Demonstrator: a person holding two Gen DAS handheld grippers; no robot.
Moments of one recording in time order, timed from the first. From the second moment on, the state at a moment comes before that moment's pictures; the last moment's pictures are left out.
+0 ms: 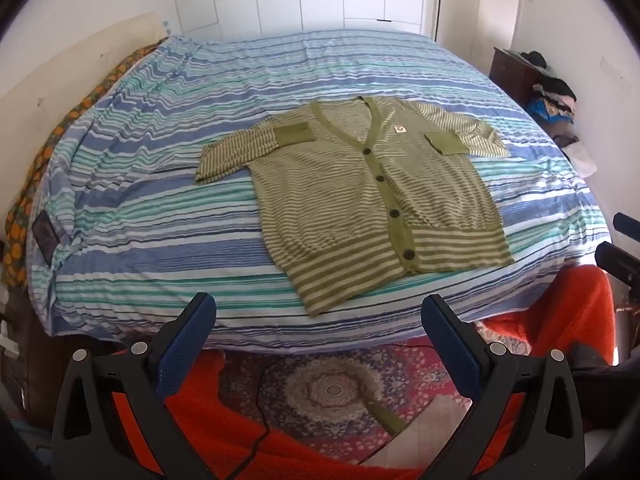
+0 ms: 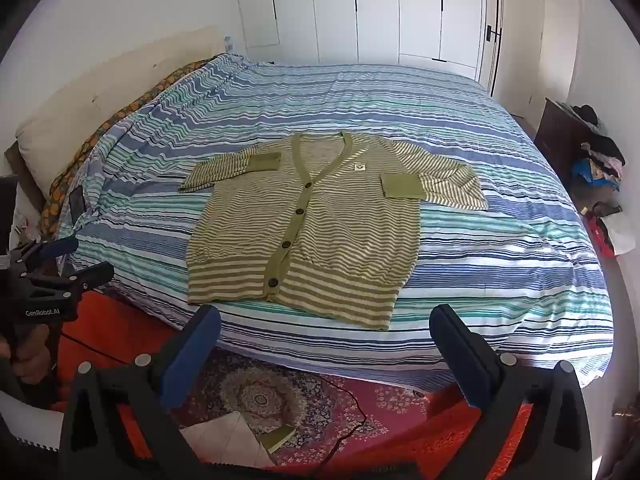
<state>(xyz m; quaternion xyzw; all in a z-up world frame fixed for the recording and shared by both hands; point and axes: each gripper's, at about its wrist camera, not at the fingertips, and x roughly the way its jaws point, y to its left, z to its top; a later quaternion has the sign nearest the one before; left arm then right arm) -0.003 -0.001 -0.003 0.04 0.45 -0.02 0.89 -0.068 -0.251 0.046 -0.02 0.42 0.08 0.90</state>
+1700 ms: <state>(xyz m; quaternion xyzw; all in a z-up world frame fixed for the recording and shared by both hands) -0.001 -0.007 -0.009 0.04 0.47 -0.03 0.88 -0.072 -0.237 0.040 -0.02 0.42 0.09 0.90</state>
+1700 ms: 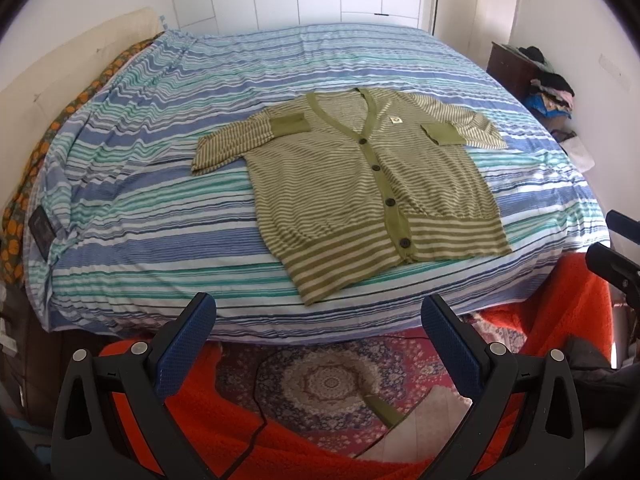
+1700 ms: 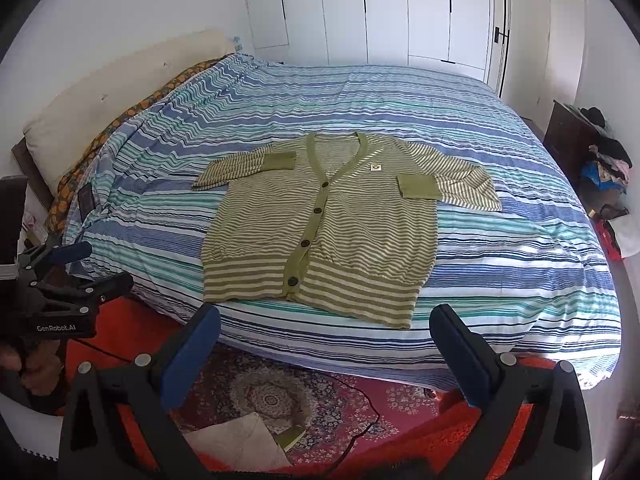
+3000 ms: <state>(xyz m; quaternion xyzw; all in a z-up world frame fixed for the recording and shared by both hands) 0.175 -0.039 -0.033 0.12 0.47 -0.04 0.87 0.016 -0.303 0.004 0.06 0.45 0.02 0.89</state>
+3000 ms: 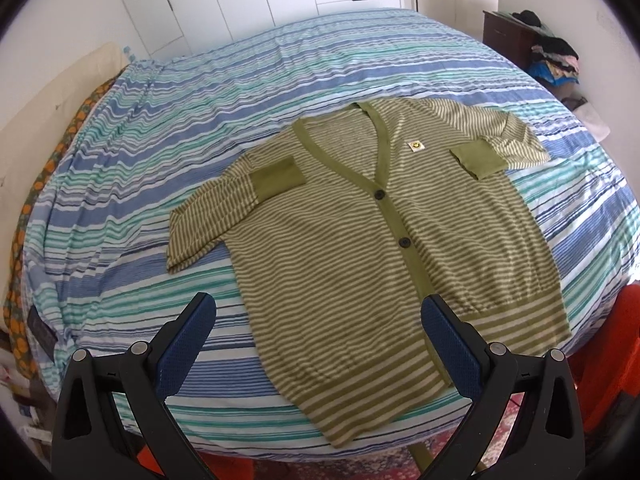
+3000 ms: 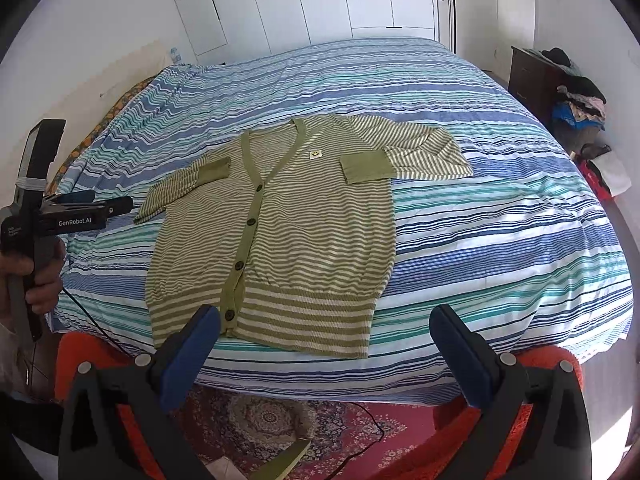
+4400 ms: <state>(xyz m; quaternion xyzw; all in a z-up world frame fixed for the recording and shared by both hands) 0.444 0.095 -0.174 0.06 0.53 -0.03 0.85 0.065 -0.285 -0.066 0.05 0.53 0.03 0.85</state>
